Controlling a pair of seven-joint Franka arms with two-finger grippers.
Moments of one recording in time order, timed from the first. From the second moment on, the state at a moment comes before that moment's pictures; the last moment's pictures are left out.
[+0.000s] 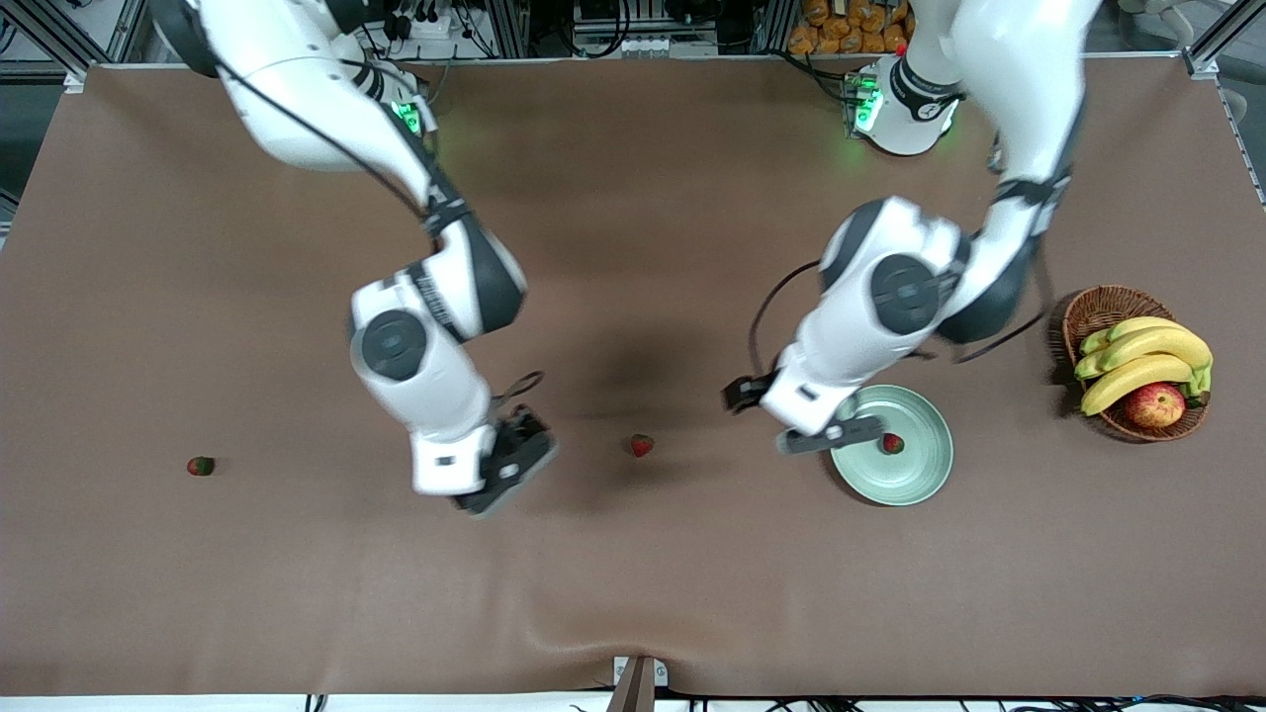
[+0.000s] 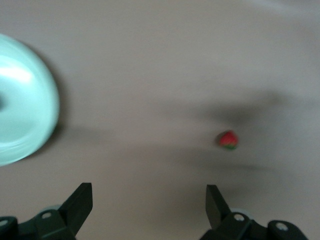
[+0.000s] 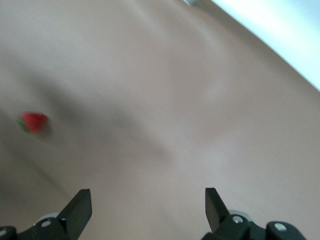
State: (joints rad) left arm -0.35 0.58 -0.20 -1.49 -0.05 2.19 -0.65; right arm 0.40 0.73 0.00 -1.28 0.02 2.19 -0.34
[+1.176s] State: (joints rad) left arm -0.72 0.98 0.05 -1.31 -0.02 2.65 -0.77; right arm -0.26 0.75 -0.01 -1.38 -0.02 2.05 -0.51
